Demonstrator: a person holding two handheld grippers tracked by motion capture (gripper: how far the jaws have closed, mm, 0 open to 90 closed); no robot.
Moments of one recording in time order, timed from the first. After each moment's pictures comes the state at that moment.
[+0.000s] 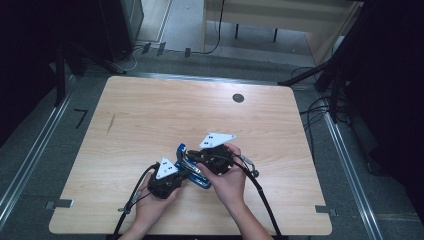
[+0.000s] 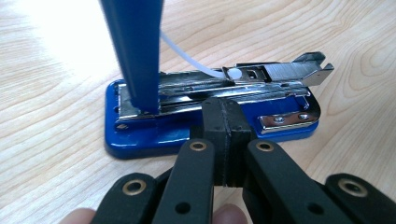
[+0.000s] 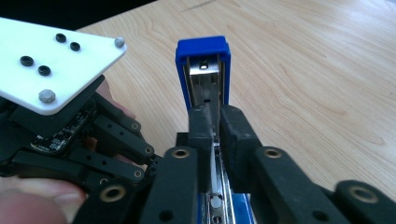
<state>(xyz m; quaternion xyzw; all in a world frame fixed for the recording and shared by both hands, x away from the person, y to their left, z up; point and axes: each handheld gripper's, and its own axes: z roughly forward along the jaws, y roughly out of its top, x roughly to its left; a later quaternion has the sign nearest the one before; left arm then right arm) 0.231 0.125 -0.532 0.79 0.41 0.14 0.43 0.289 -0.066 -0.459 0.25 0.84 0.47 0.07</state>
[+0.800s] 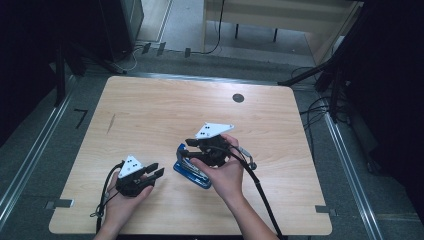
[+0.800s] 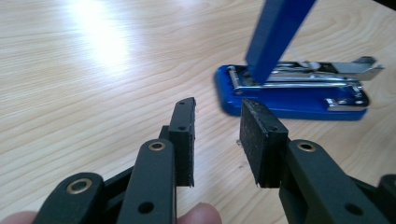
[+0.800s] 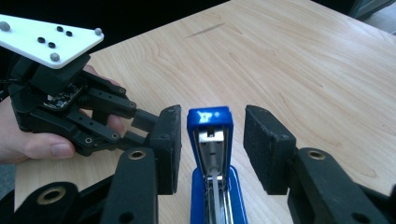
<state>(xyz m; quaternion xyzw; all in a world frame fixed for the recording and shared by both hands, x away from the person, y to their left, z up) 0.226 0.204 -0.523 0.76 0.44 0.17 0.45 0.295 -0.054 -0.429 0.25 0.84 0.49 0.07</state>
